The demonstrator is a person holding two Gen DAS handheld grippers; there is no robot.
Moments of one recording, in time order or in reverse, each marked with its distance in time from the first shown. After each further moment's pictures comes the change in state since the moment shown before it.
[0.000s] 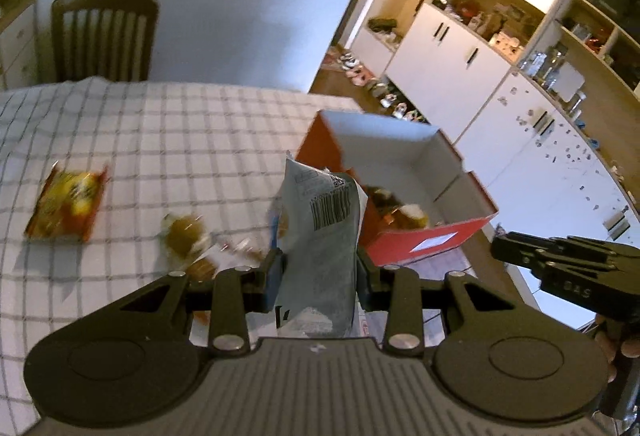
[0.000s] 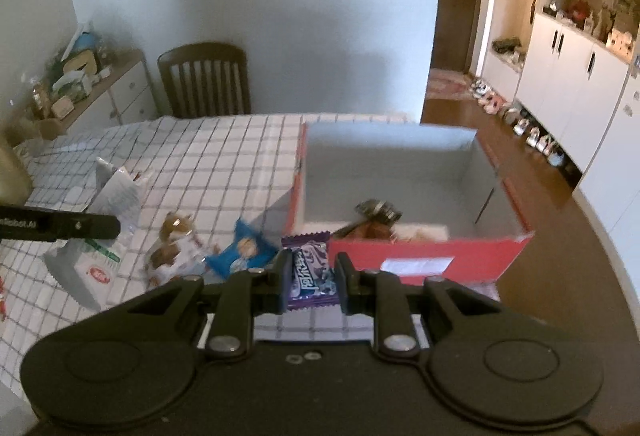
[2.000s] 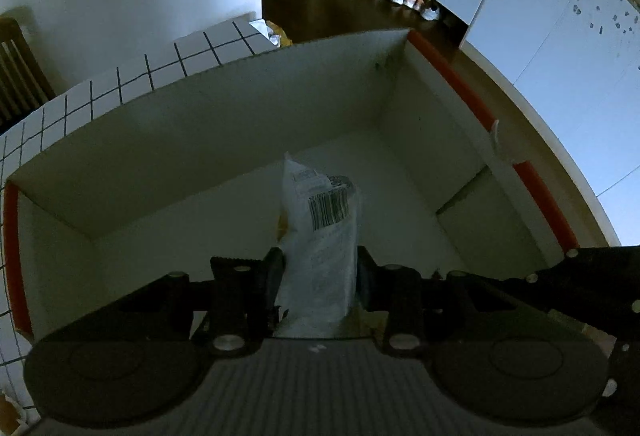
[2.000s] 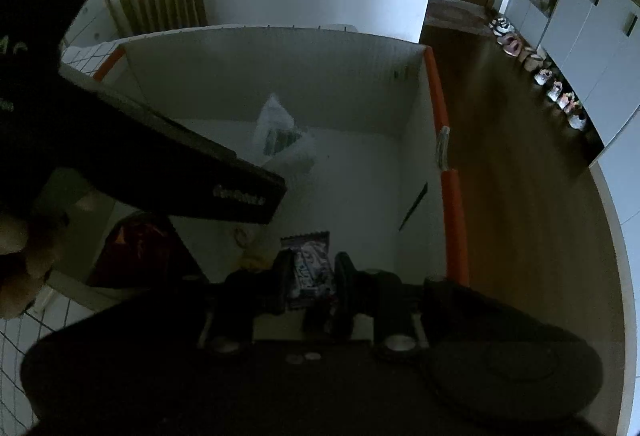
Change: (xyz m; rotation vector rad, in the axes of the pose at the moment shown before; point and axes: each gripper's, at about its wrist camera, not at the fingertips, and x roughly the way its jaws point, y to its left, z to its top) left arm 0.337 -0.191 0.074 0.232 0.305 0.175; right arm 0.184 -0.160 0.031 -0.069 0.281 0.045
